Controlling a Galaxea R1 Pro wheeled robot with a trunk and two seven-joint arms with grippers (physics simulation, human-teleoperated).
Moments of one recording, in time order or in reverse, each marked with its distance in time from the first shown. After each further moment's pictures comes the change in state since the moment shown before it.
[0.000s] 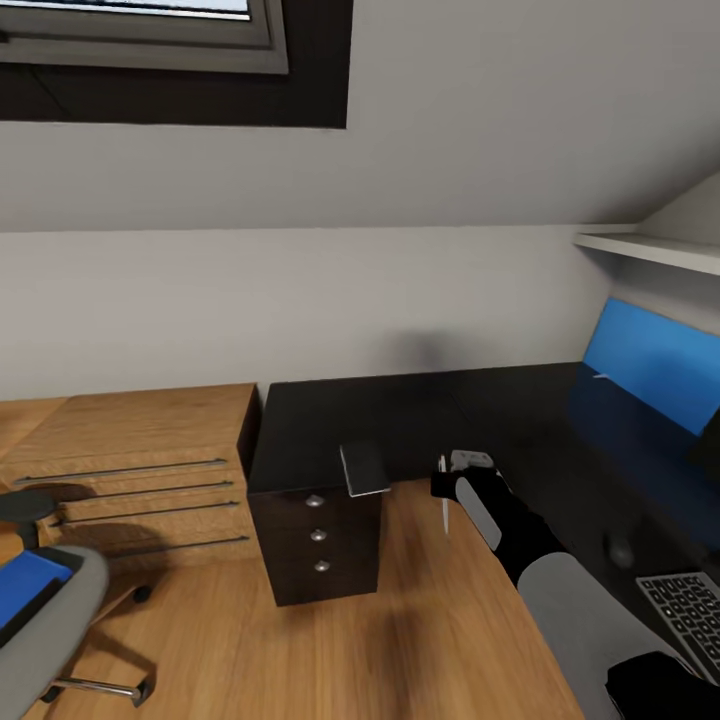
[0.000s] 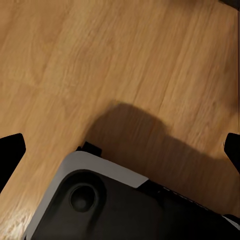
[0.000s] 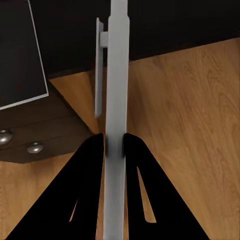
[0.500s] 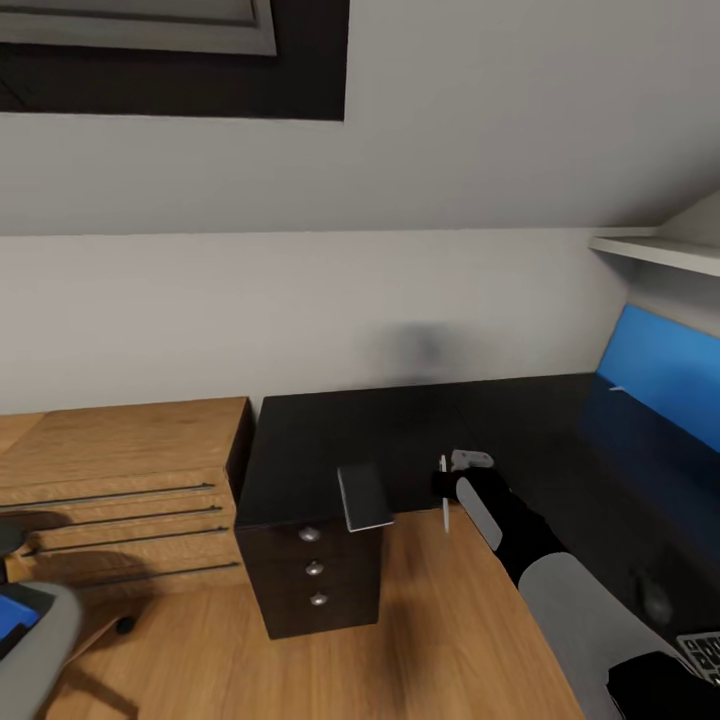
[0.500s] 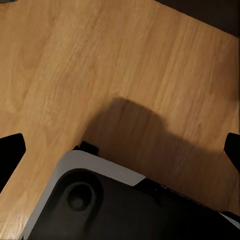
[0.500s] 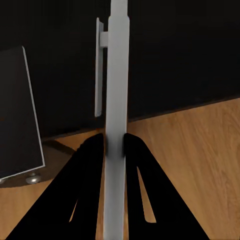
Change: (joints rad) left arm 0.000 -0.006 -0.010 0.001 -0.002 -0.003 -0.001; right arm 0.000 -0.004 0.002 0.002 0.000 -0.005 0.005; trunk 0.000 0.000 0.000
